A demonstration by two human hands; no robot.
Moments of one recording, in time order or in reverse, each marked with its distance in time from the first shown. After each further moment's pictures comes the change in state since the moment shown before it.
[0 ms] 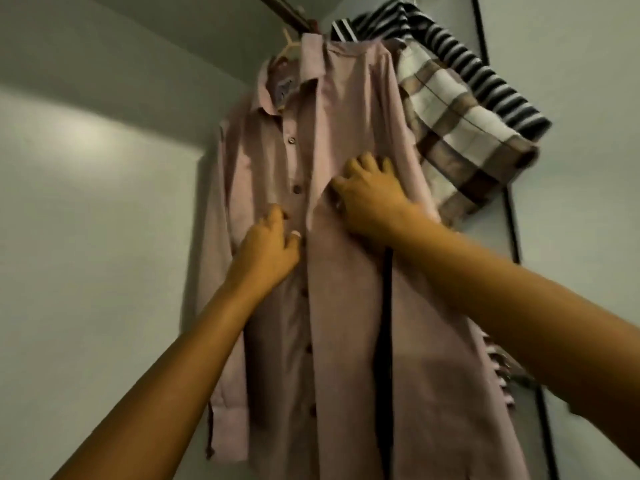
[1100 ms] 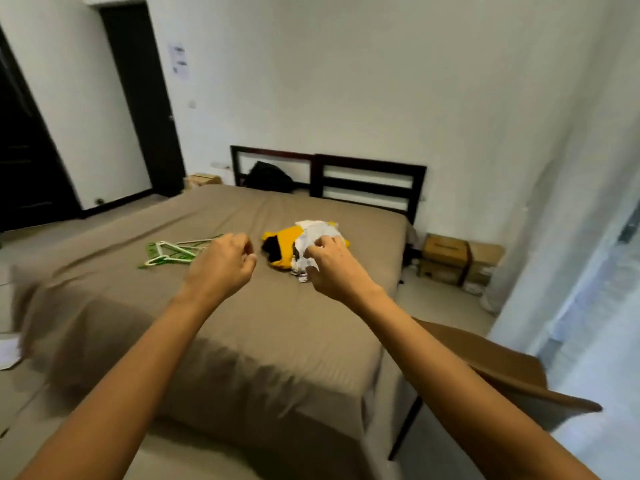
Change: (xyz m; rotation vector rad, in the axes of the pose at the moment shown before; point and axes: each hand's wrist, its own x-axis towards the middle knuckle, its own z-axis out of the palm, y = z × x) left_hand -0.480 0.895 0.167 -1.234 -0.927 0.984; right_hand -0.867 0.353 -0.429 -0.741 -0.800 1.386
